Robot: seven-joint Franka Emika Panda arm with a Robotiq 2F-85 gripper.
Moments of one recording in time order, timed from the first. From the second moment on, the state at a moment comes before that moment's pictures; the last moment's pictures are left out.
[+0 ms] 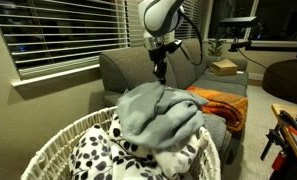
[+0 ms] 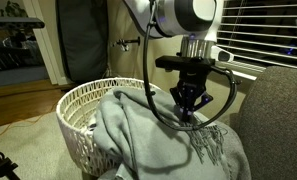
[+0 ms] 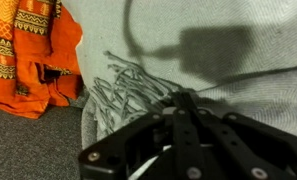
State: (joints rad) arm -0.12 0.64 -0.09 -1.67 -0.16 2.17 -0.15
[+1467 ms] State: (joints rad) arm 0.07 0.64 0.10 -1.60 -0.14 2.02 -0.28
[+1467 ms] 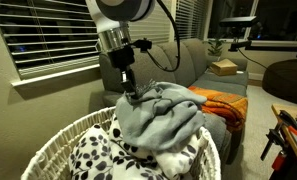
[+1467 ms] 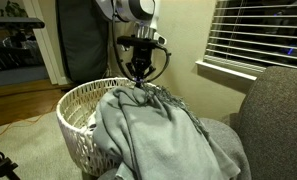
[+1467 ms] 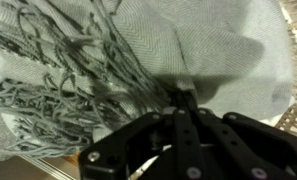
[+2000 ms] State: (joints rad) arm 0.15 0.65 0.14 -1.58 -0.18 1.98 -0.33
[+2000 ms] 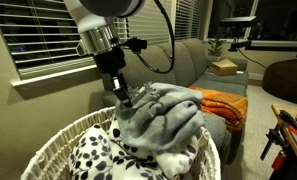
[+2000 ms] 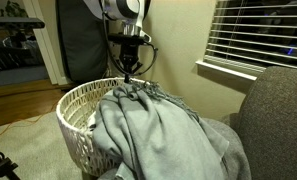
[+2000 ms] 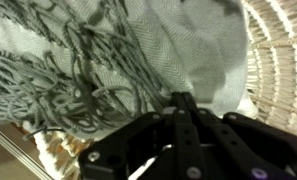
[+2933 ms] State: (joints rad) arm 0.26 0.73 0.16 -1.49 -0.26 1.92 -0.35
